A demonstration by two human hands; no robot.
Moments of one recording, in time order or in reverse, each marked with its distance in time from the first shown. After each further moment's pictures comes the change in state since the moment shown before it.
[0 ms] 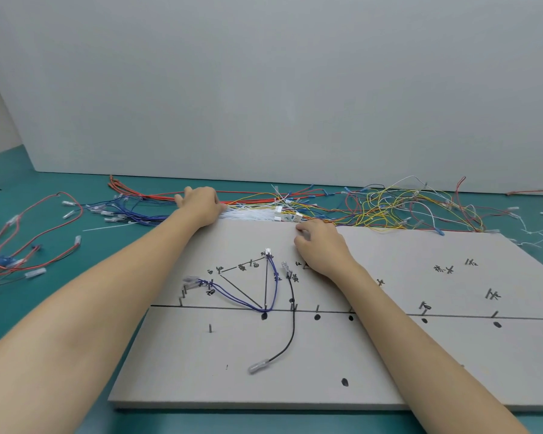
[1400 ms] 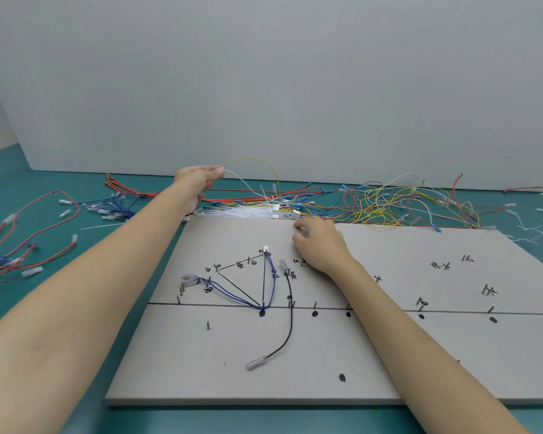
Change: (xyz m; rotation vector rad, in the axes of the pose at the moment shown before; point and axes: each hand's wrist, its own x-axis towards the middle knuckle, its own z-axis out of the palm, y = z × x) left_hand -0.006 0.011 -0.037 -1.230 -0.050 -0.242; right_hand 0.003 0.003 0.002 0.027 -0.002 0.015
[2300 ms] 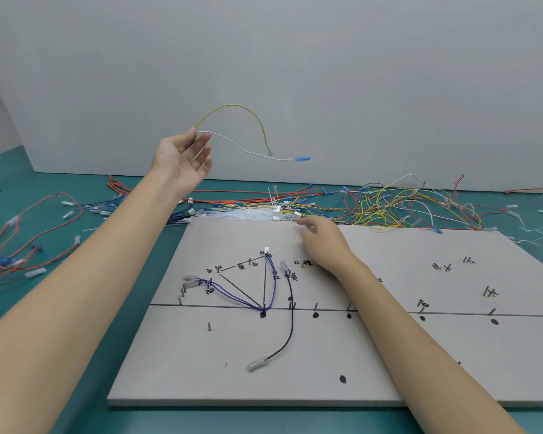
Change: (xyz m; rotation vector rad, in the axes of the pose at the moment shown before) left_hand -0.032 0.046 -0.019 -0.754 -0.148 0.002; right_hand 0.000 0.002 -0.007 0.295 0.021 0.046
